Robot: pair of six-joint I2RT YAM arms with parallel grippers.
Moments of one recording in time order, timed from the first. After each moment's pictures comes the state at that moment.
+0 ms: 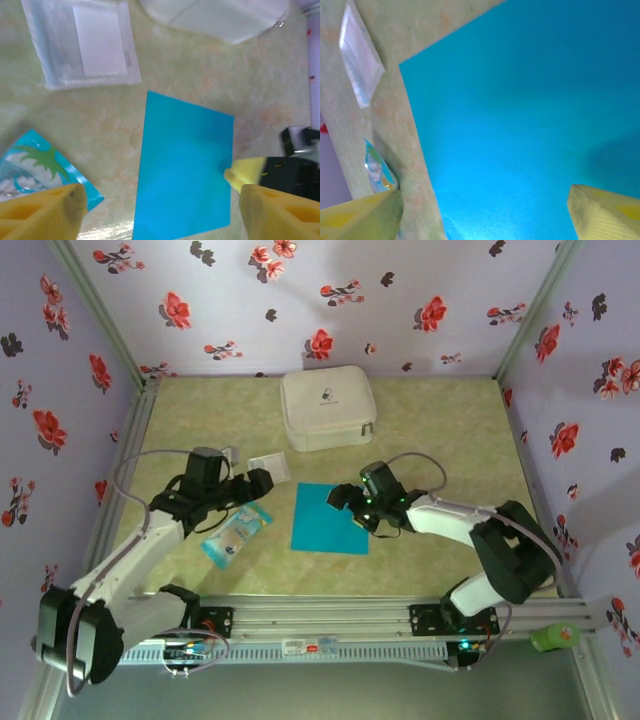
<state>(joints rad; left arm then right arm) -0.43 1.11 0.74 -0.41 0.28 -0.72 0.65 1.46 0.68 -0.09 -0.26 1.11</state>
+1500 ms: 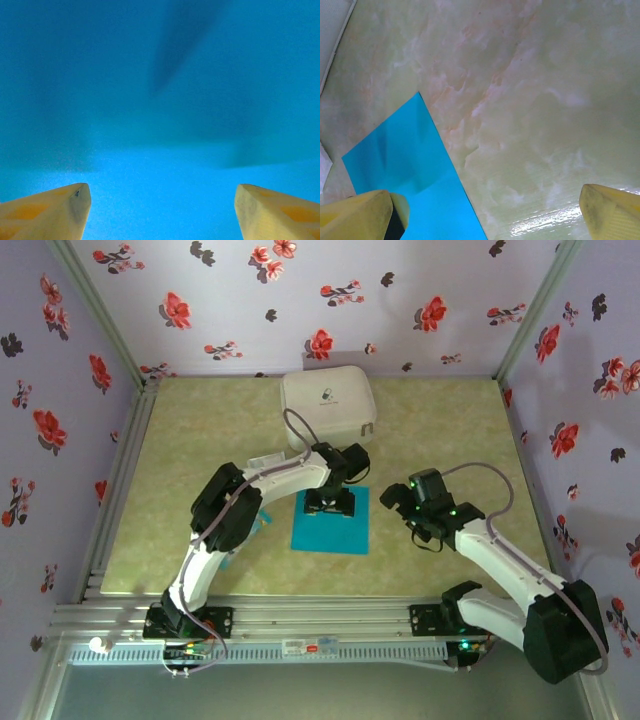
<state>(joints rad) -0.93 2.17 1.71 -1.05 -0.02 -0.81 0.43 1.04 0.57 -0.50 -0.02 1.07</state>
